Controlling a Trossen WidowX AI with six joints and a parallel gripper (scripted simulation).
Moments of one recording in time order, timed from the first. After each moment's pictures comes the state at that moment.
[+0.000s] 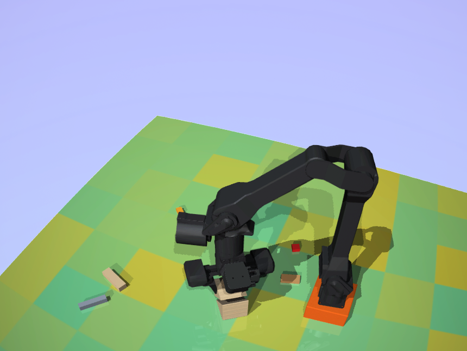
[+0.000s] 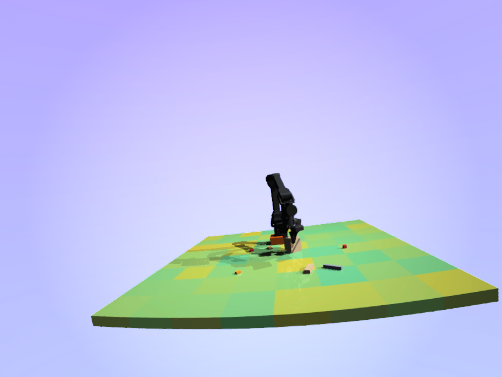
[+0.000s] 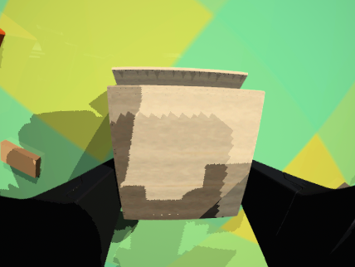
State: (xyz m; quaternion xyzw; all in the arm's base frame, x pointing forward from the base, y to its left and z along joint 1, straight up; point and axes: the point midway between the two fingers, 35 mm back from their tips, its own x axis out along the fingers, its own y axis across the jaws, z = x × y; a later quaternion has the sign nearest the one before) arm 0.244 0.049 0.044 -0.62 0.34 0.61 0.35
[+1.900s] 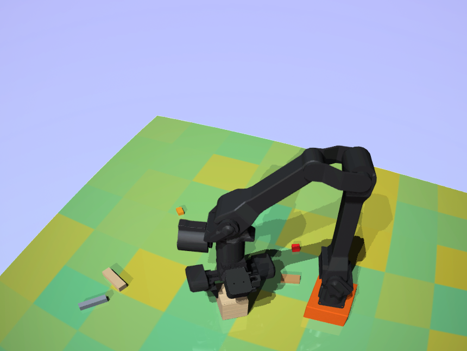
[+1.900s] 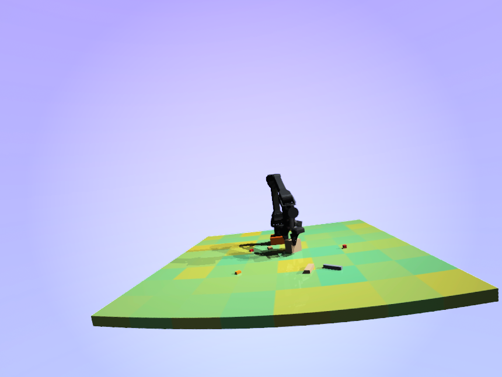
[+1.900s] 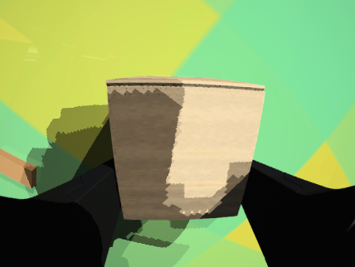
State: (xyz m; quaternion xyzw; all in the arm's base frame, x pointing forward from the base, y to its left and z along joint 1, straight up) arm 0.240 0.052 0.032 -0.62 0.34 0.61 0.34
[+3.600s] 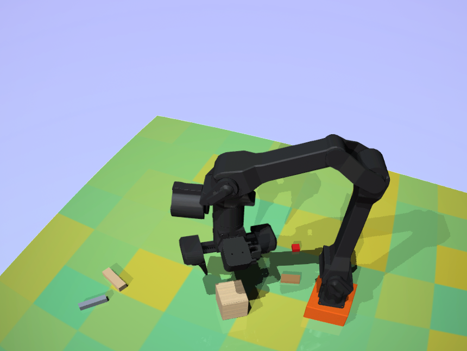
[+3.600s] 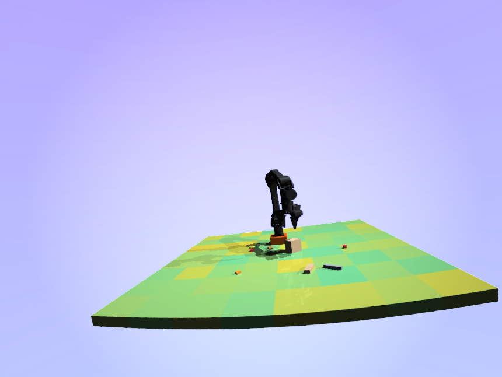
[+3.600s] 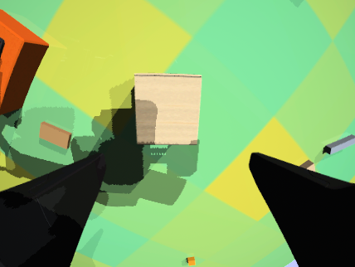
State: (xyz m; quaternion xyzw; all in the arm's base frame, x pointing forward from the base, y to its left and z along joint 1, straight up) arm 0.244 0.053 0.121 -0.63 0.34 0.61 0.35
